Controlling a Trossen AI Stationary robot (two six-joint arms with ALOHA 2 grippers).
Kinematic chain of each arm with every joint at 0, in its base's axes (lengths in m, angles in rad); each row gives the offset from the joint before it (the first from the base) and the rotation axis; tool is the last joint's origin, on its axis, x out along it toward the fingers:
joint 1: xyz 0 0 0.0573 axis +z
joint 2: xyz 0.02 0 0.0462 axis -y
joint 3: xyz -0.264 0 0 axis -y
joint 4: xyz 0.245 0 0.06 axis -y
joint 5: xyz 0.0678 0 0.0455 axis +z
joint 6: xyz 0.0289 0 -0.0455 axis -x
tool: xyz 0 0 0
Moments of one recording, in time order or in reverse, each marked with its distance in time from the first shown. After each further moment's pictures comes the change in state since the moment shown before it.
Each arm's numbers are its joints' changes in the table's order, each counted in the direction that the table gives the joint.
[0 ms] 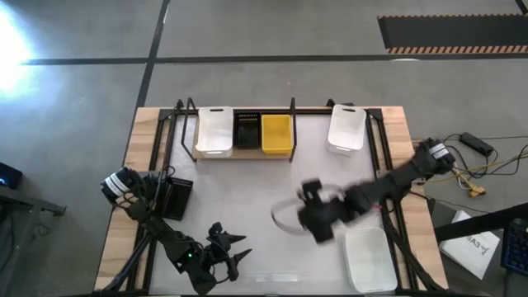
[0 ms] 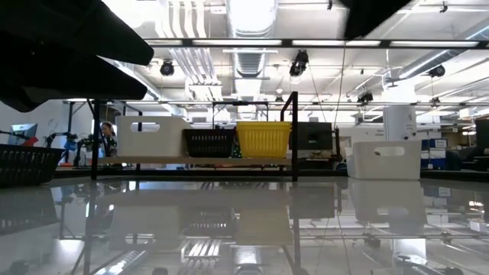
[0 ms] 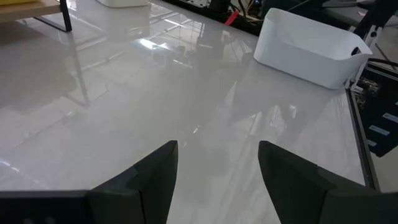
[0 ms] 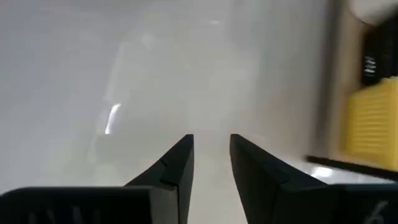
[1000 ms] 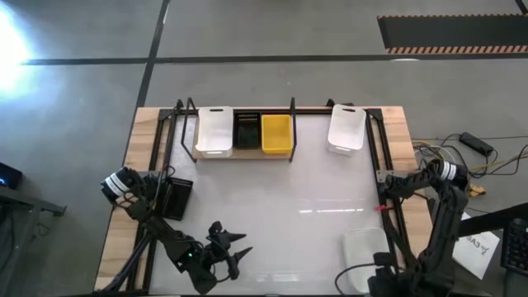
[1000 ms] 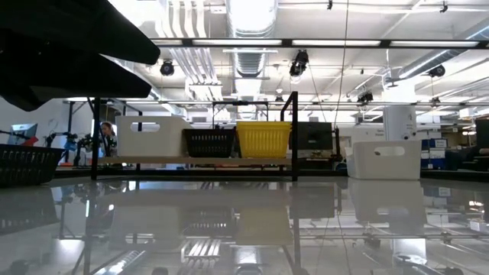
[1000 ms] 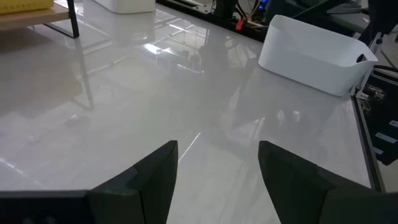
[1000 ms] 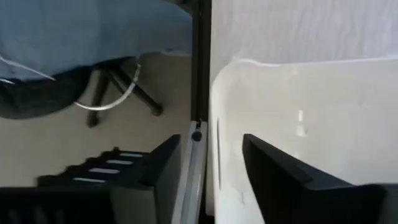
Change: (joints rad) left arm 0.009 0.000 0.000 0.001 0.023 0.002; right arm 0.803 -0.114 -0.001 -0.022 0.163 -1.142
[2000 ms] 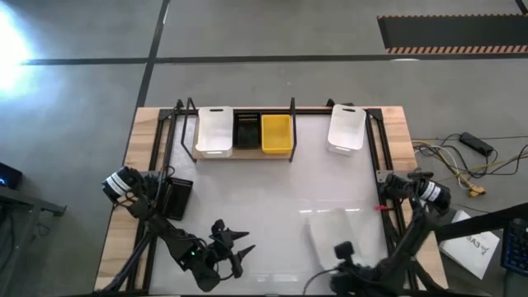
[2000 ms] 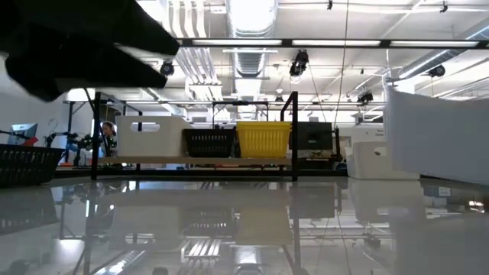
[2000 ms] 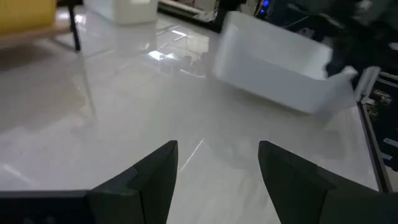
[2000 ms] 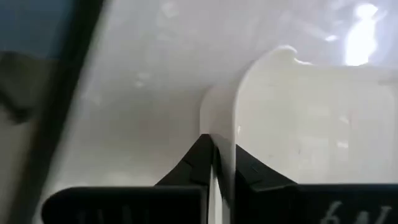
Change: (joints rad) left arm 0.026 0.000 0.014 0.036 0.006 -0.082; right arm -0.206 -0.229 0.000 0.009 -0.250 0.519
